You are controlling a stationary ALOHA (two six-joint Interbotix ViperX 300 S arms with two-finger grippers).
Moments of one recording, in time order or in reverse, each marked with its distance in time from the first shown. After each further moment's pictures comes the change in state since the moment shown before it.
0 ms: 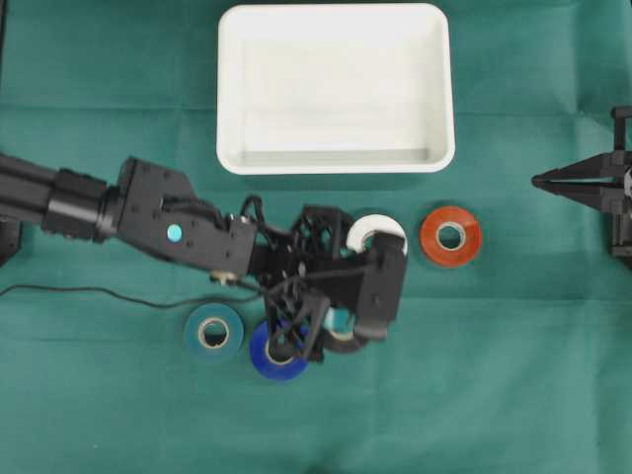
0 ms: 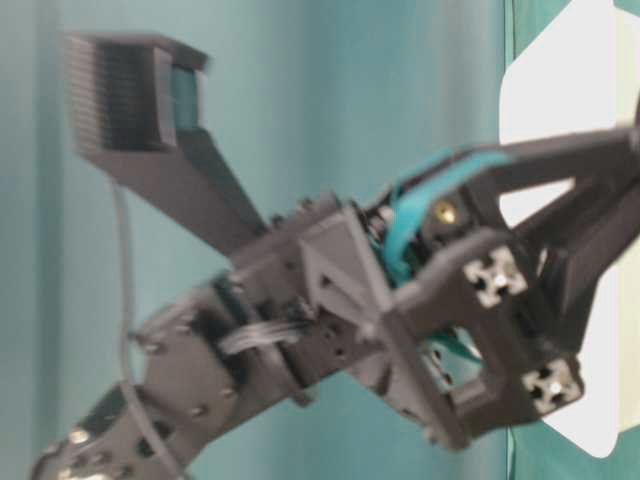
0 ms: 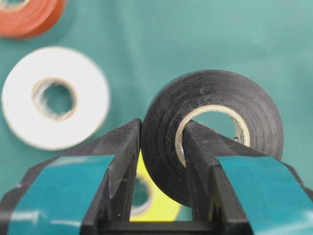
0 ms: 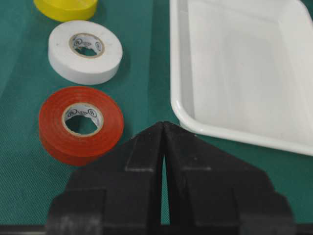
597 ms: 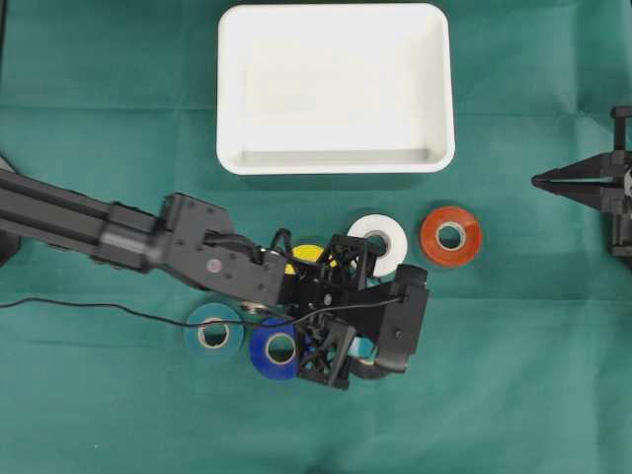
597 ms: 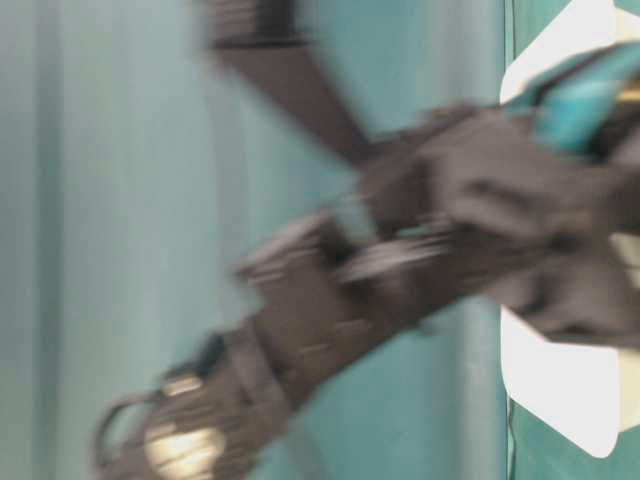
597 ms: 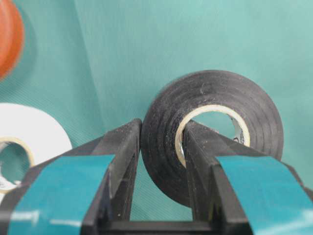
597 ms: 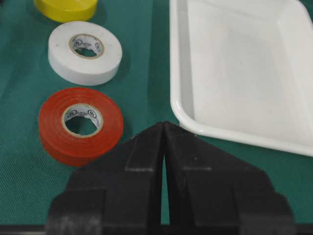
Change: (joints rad) left arm -0.069 0.123 -0.086 0.000 -0.126 0.000; right arm 0.000 0.000 -0.002 0.000 0.000 0.000
